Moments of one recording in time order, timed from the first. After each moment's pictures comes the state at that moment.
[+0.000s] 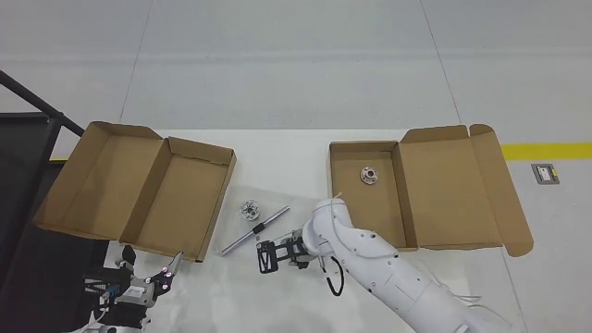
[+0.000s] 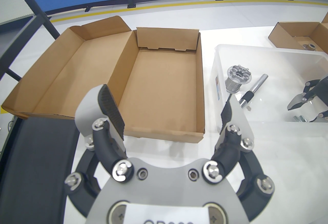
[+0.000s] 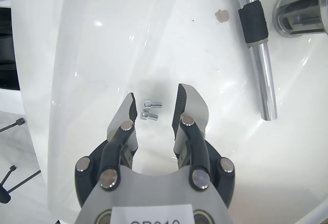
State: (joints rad) left arm 1.83 -1.15 -1.71 -1.85 1.24 -0.06 0.27; right arm -0.50 -1.52 0.56 -0.96 -1.43 -0.96 0.70
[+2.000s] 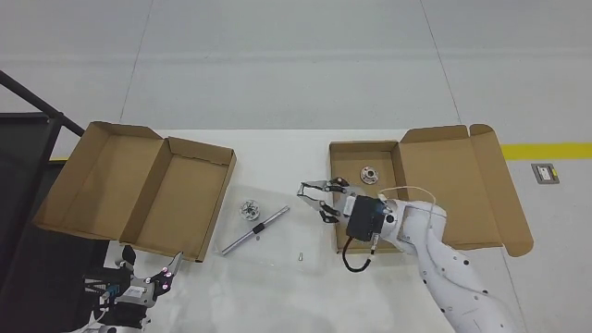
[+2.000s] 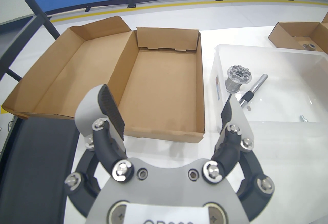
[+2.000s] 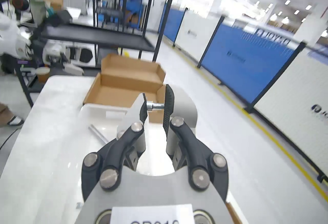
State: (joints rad) left arm 1.83 -1.15 -1.71 -1.85 1.24 -0.06 0.27; right arm -0.85 -1.27 1.14 -1.36 -1.79 -0.74 -0.82
